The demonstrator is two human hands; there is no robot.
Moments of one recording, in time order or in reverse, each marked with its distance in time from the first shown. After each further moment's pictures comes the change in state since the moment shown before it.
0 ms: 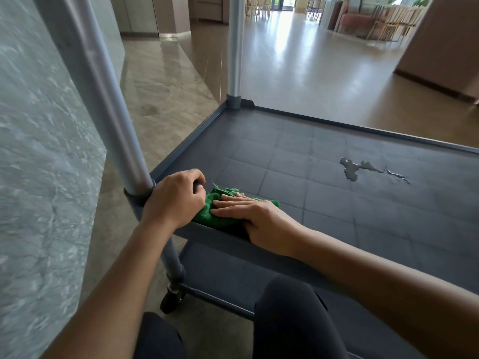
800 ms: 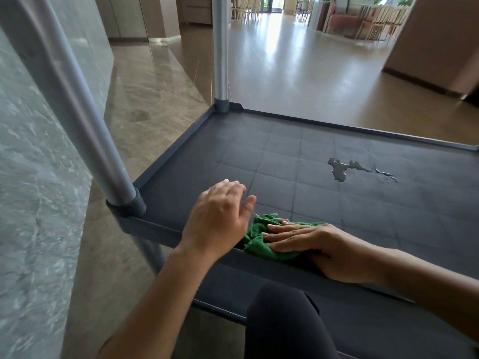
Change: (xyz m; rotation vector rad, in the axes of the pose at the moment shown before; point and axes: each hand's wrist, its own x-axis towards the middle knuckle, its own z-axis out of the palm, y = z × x) left_hand -0.021 0.080 0.030 0.049 -0.143 0.198; right_hand -0.098 0.034 -0.057 0.037 -0.115 -0.050
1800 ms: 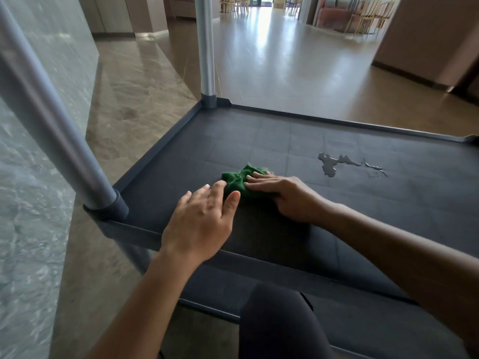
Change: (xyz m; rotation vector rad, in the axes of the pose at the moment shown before) left_hand 0.002 -0.006 0.008 -0.026 -0.112 -0.115; right_hand 0.068 0.058 -0.019 -0.151 0.217 0.208
